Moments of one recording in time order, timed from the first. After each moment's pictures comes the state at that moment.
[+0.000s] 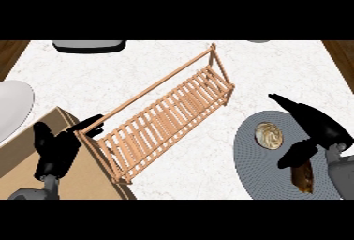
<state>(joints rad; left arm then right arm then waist) -0.03 0.35 -0.13 -1.43 0.28 0.07 0.23 -0.26 -0.56 0.22 -1.57 0.36 0.39 0.47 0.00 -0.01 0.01</state>
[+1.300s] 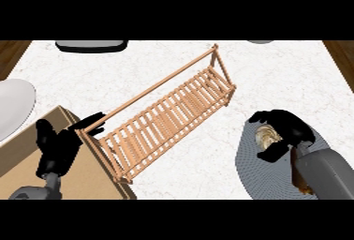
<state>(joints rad) -0.04 0.33 -0.11 -1.44 0.24 0.07 0.25 -0.33 -0.46 0.31 -1.23 0.63 0.28 0.17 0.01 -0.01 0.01</state>
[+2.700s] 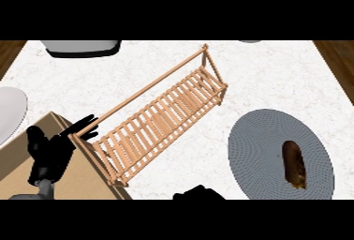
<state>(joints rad) 0.01 0.32 -0.07 -1.47 0.22 0.07 0.24 -0.08 -0.11 0.82 -2.12 0.79 0.37 0.36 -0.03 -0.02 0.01</state>
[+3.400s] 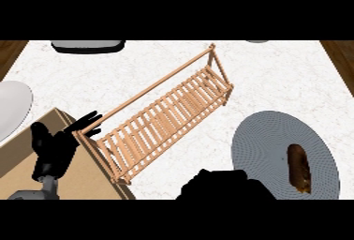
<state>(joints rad) -0.02 0.31 -0.08 -1.47 0.21 0.06 0.26 -0.35 0.00 0.68 -2.33 0.76 0.47 0.80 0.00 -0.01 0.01</state>
